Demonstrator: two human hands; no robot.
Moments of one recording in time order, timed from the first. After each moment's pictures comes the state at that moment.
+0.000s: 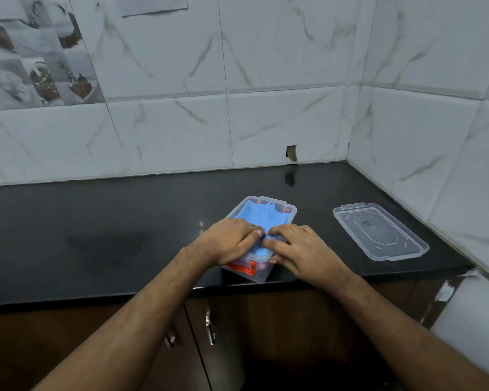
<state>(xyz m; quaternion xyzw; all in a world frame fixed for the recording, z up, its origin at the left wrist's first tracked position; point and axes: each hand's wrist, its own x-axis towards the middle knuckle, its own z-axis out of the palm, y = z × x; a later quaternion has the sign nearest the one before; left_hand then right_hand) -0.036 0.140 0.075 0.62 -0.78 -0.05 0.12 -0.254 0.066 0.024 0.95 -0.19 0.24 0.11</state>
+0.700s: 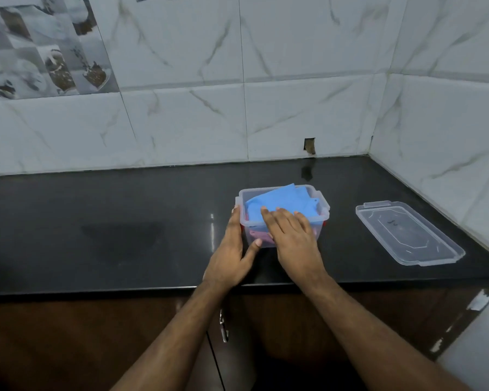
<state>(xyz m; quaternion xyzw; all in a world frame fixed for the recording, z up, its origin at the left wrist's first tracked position) -0.016 0.149 -0.014 0.67 -0.61 -0.11 0.42 -0.174 0.064 0.000 0.88 -0.35 0.30 0.11</state>
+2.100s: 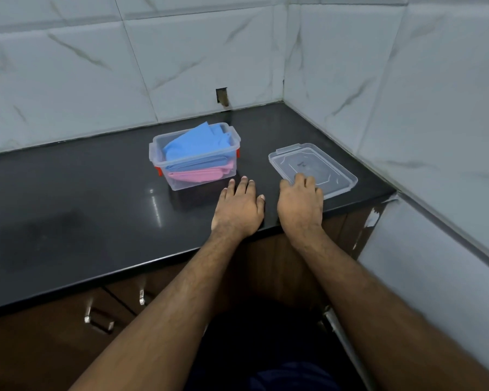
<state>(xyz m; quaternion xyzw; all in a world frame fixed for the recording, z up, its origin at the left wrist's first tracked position) -0.180 0.039 -0.024 0.70 -0.71 -0.03 0.10 -0.317 0.036 -0.003 0.73 -0.67 0.10 0.09</state>
